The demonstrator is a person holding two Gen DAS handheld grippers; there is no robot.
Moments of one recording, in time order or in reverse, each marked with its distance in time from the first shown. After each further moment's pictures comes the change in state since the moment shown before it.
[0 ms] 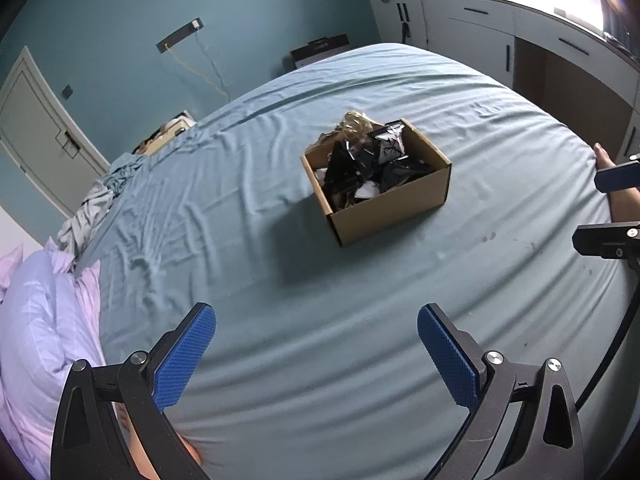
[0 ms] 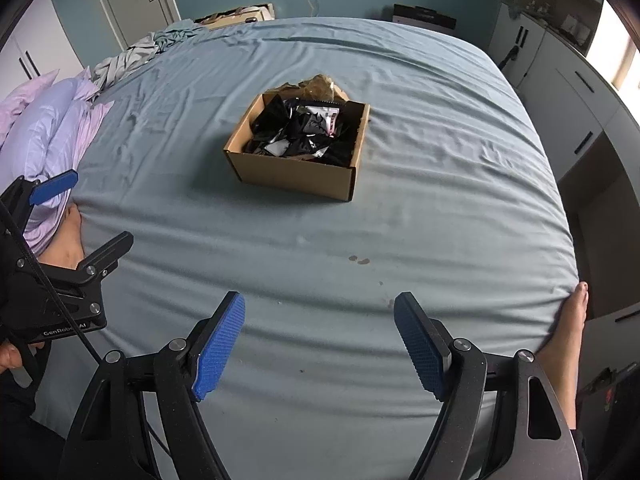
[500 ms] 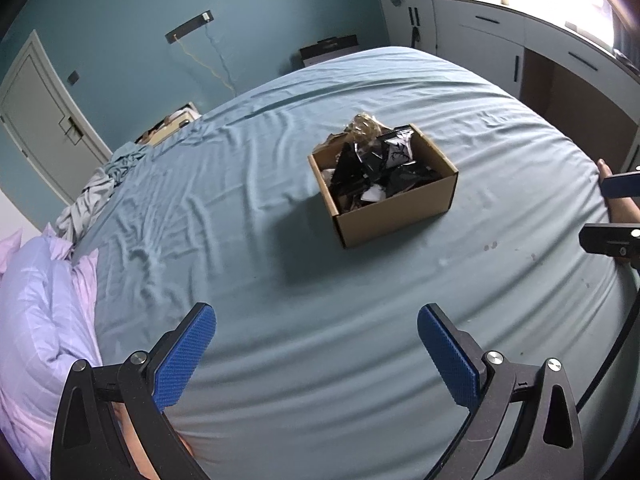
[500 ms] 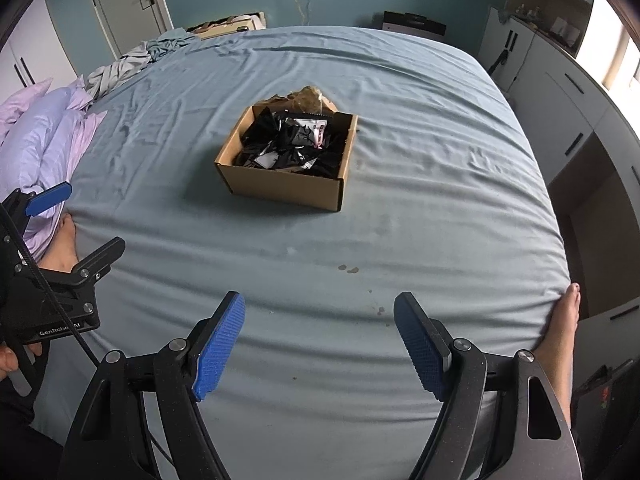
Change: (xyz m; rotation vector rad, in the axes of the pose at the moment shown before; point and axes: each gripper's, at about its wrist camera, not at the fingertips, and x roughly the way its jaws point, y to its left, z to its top) left arm 0.000 0.010 0.003 -0.055 0.007 -0.010; right arm -0.007 -0.010 0.001 0.002 -0.029 -0.012
